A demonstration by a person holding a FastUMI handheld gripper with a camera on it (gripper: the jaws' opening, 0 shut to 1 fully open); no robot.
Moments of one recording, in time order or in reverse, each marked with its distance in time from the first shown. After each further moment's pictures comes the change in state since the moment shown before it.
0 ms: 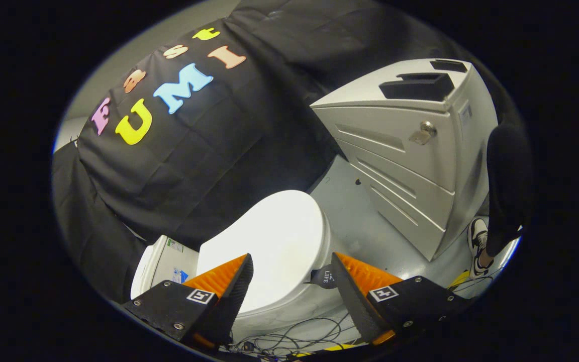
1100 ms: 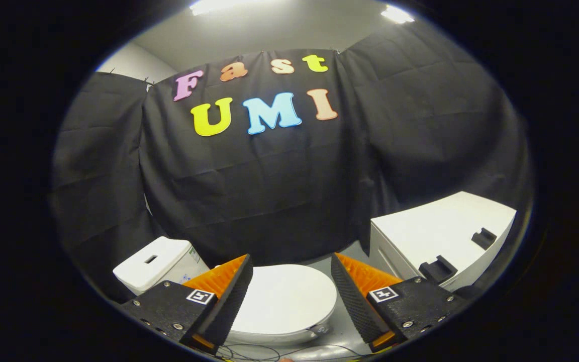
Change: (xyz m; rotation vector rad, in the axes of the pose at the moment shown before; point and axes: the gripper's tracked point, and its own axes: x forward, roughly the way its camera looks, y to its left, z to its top) arm -0.077 0.149 0.111 -0.517 -0.254 0.170
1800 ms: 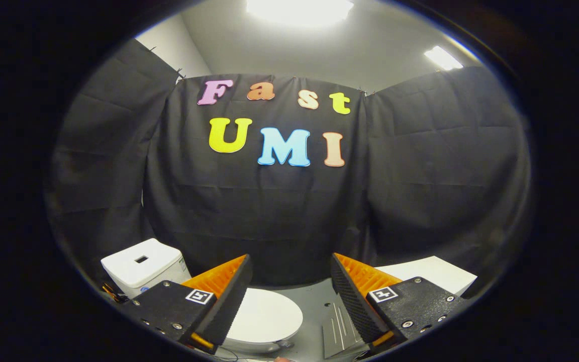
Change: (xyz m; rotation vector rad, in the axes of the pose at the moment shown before) arm -0.053 0.040 0.111 -0.314 -0.159 -0.058
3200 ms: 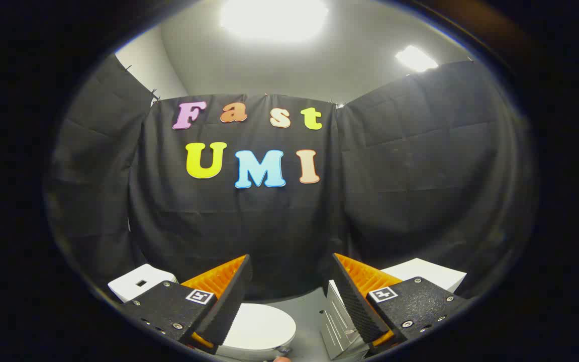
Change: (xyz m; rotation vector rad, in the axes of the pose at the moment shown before) arm -0.057 -0.045 0.080 0.095 -0.129 -0.128
